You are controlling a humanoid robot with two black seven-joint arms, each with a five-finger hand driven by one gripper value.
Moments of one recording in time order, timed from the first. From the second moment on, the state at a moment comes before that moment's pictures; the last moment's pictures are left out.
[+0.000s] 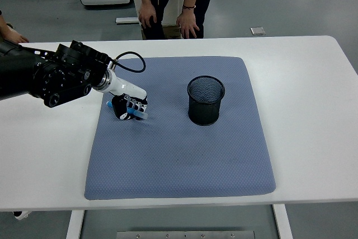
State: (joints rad) left arm -1.58 0.17 0.81 -0.79 0.83 -0.29 -0.30; right arm 0.04 0.00 0.19 0.19 -0.14 0.05 0.13
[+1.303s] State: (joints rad) left arm -1.58 0.17 0.81 -0.79 0.84 -0.29 -0.30; right arm 0.04 0.00 0.19 0.19 -0.14 0.05 0.13
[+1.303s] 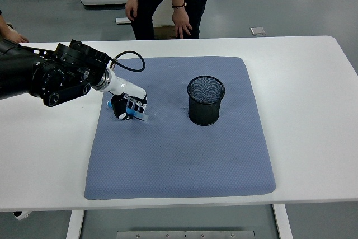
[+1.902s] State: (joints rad) left arm -1.58 0.17 0.81 -0.79 0.83 -0.29 -0.30; right arm 0.04 0.00 0.19 0.19 -0.14 0.05 0.13
